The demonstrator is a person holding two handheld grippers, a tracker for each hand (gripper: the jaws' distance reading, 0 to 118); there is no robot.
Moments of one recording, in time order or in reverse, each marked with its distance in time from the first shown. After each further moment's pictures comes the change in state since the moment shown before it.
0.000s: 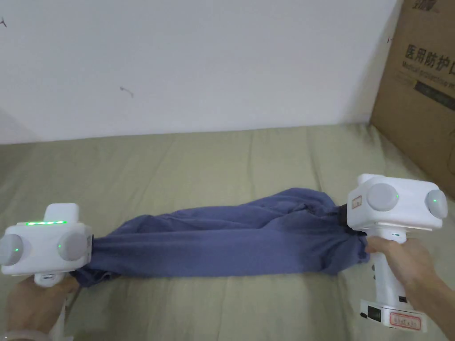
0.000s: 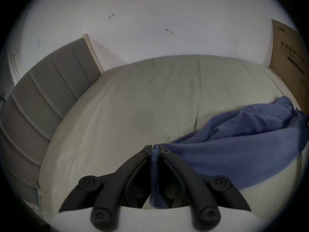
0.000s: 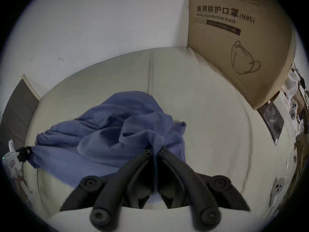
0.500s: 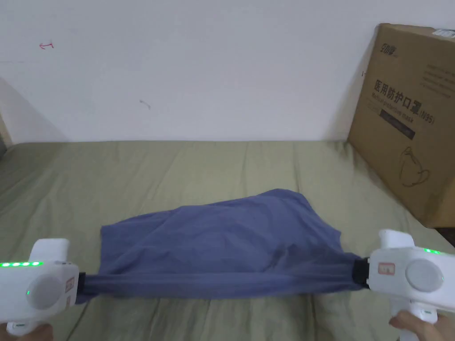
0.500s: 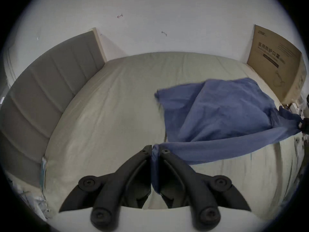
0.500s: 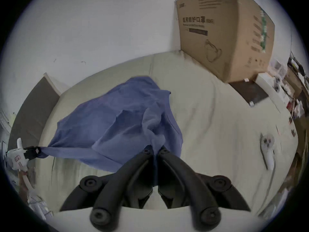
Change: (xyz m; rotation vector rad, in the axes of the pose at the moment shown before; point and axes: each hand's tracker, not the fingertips) left arm -0.085 -0.134 0.226 -0.046 -0.124 0.003; right arm 0.070 -0.179 0.215 0.039 0.108 -0.016
